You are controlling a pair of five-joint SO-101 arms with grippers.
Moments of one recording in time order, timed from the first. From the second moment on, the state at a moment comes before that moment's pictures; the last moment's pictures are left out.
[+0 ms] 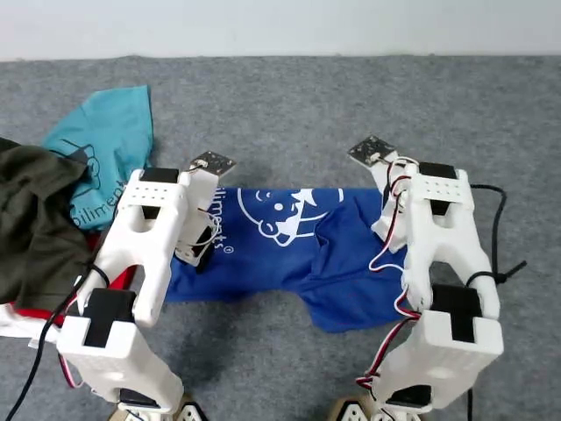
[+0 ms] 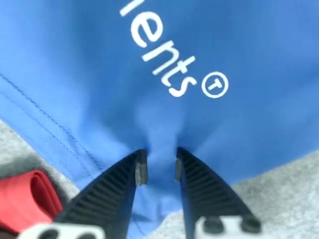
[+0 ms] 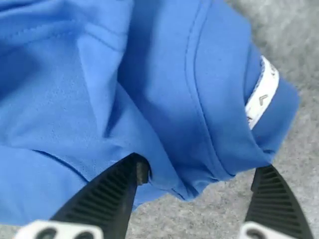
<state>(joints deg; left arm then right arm) 1.0 11.8 19.1 80.2 -13.4 4.6 12.0 14.2 67.3 43.0</state>
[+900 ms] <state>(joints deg) 1.0 11.8 19.1 80.2 -13.4 9.2 12.5 9.4 81.5 46.8</state>
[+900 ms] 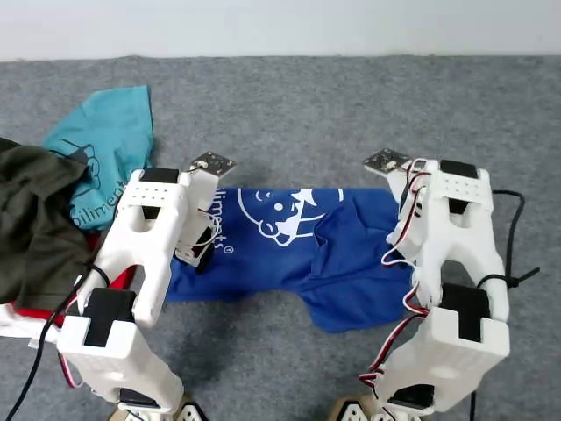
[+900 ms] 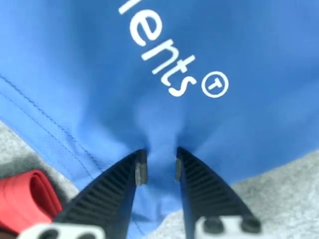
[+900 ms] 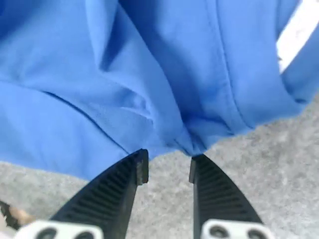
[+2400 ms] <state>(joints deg) 1.0 11.8 19.1 80.2 -13.4 0.7 20.9 6.5 73.0 42.2</state>
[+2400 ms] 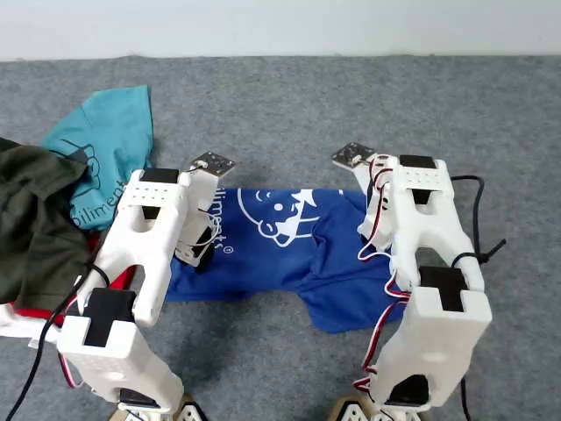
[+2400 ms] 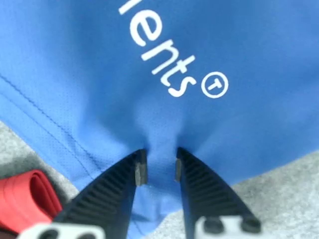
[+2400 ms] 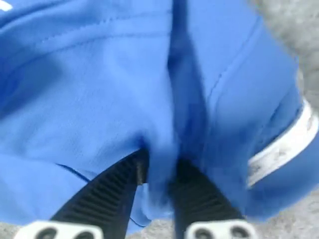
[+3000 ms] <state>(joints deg) 1.0 11.8 19.1 80.2 -13.4 5.0 17.1 6.5 84.2 43.6</state>
